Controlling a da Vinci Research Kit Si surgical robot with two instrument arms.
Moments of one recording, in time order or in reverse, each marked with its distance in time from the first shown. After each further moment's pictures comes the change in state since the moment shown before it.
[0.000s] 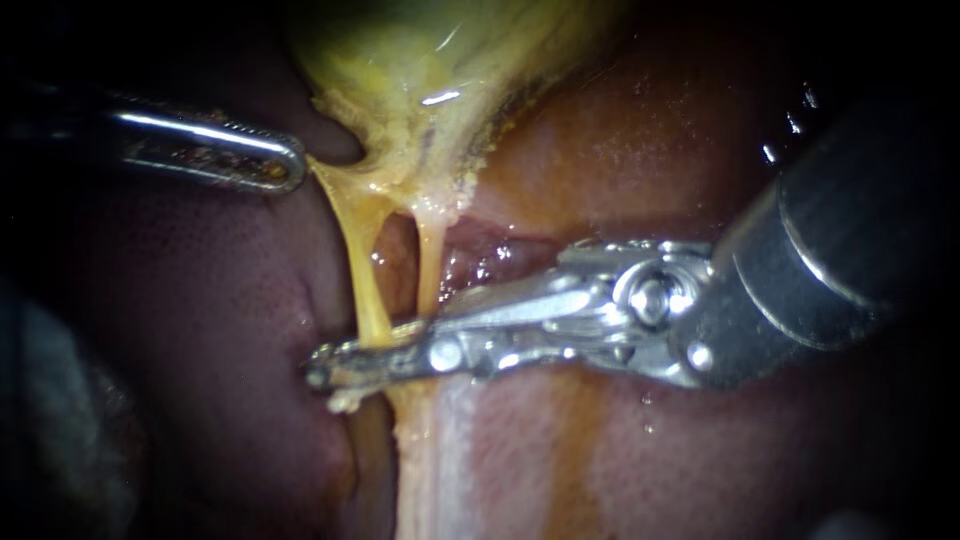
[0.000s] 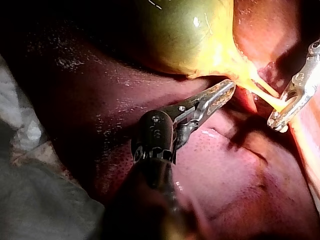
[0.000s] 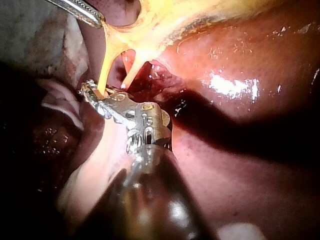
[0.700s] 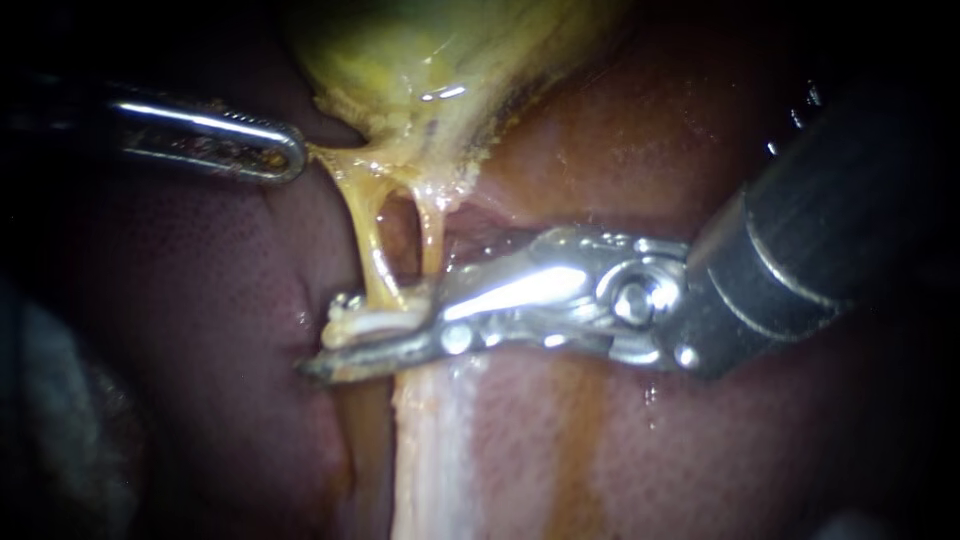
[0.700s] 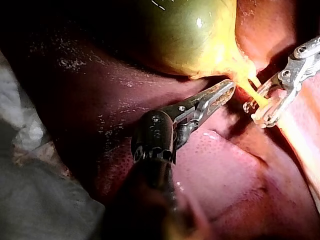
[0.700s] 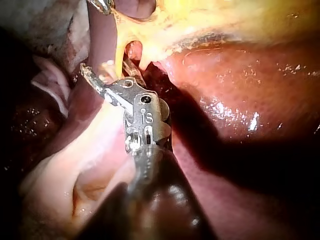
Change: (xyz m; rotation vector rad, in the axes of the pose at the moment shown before) right arm 0.000 0.005 0.001 -0.067 0.089 -0.304; left arm 0.000 0.000 0.000 0.001 0.000 -0.001
